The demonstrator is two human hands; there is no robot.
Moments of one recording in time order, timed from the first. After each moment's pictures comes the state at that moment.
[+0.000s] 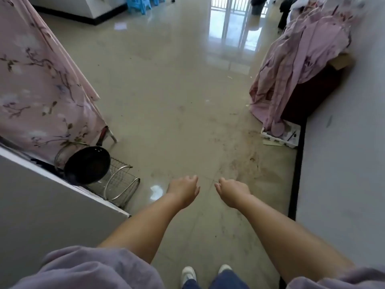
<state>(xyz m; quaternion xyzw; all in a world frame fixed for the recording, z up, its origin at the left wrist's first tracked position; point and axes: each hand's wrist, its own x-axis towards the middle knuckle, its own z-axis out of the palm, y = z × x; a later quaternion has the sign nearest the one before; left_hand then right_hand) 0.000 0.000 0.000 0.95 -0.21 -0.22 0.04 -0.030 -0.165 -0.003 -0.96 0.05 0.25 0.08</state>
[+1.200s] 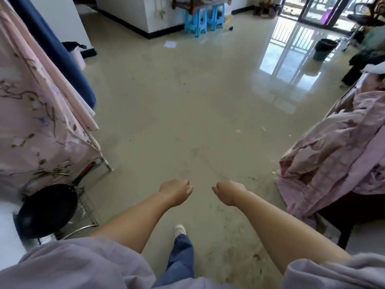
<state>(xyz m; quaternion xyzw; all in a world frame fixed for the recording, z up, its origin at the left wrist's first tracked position) 0.442 -0.137 0.010 0.97 -0.02 -0.24 0.09 0.473 -0.318 0.021 -0.93 -0.16 0.33 -0.03</state>
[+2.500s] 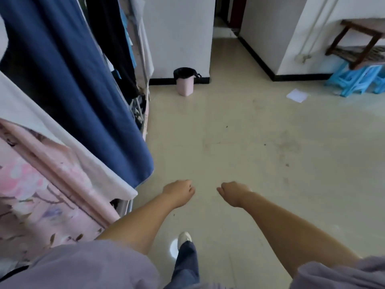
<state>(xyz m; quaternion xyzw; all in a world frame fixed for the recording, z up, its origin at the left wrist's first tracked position) 1.094 0.279 0.019 0.90 0.35 -0.15 0.22 1.245 0.154 0.021 -0.84 -0.46 0.28 -0.08</state>
